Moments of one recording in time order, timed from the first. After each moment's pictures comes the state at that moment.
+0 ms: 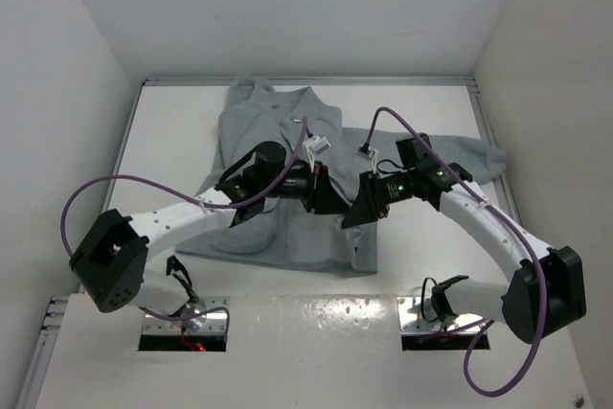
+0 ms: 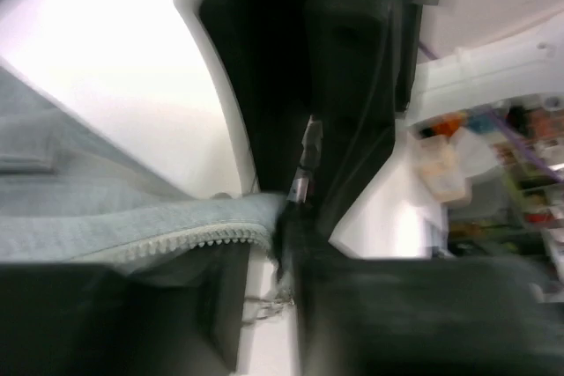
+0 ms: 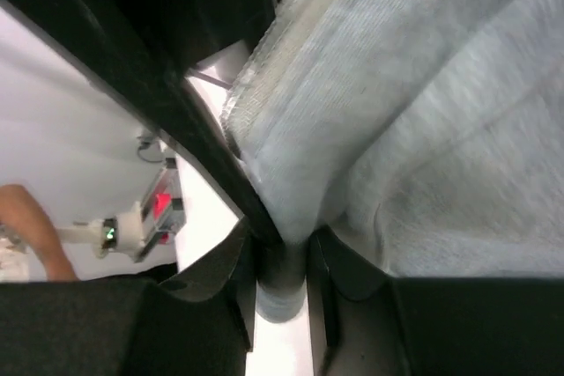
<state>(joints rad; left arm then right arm) -0.77 1.39 0.87 0.31 0.71 -0.64 0.38 1.23 0.85 -0.57 -1.09 0.14</state>
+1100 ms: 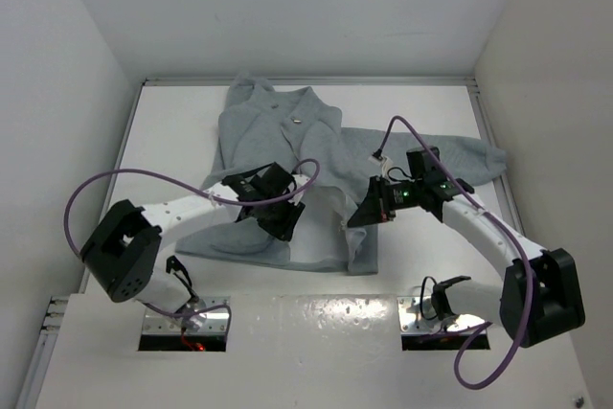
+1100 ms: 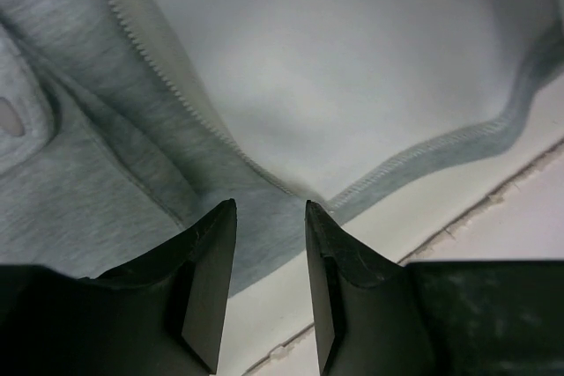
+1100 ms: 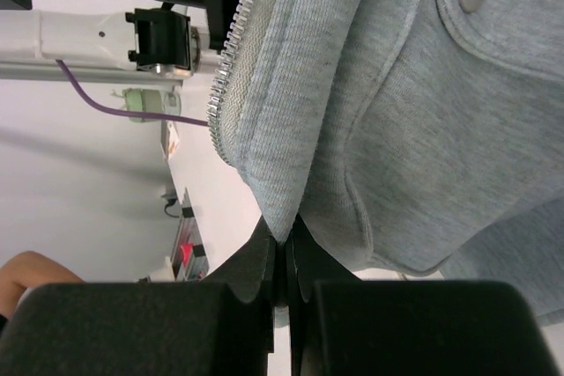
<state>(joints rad) -0.75 1.46 0.89 -0.52 0.17 -0.17 0.28 1.21 0.66 -0.37 -1.05 0.34</state>
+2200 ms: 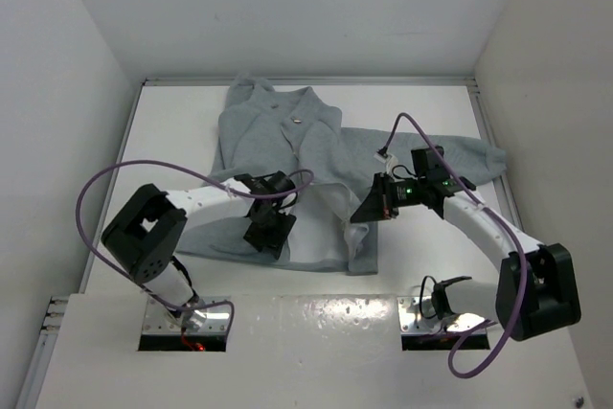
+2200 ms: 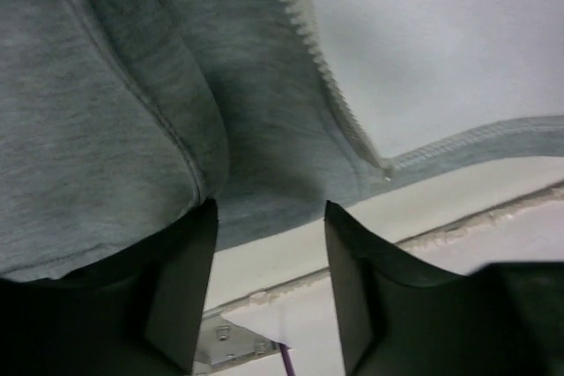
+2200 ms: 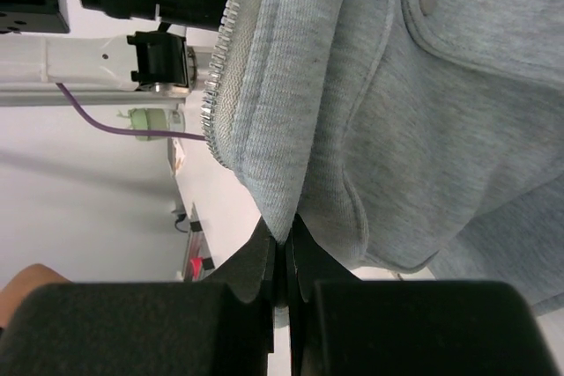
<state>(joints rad) -0.72 1.59 0.91 -0.72 0.12 -0.33 0.22 1.23 0.66 -0.36 -1.05 0.36</state>
